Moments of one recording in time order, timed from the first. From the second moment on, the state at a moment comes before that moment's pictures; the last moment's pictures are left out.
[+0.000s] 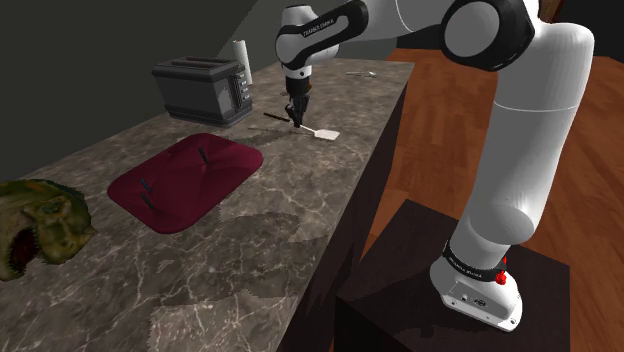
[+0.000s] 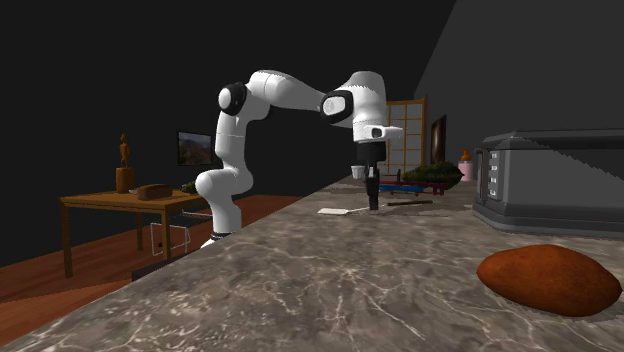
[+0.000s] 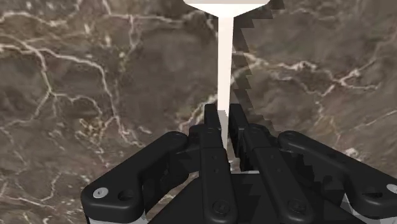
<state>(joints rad) 0.03 0.16 -0.12 -1.78 0.05 2.00 -0.34</state>
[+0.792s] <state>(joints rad) 0.03 0.15 -0.12 -1.64 0.04 1.85 -0.34</state>
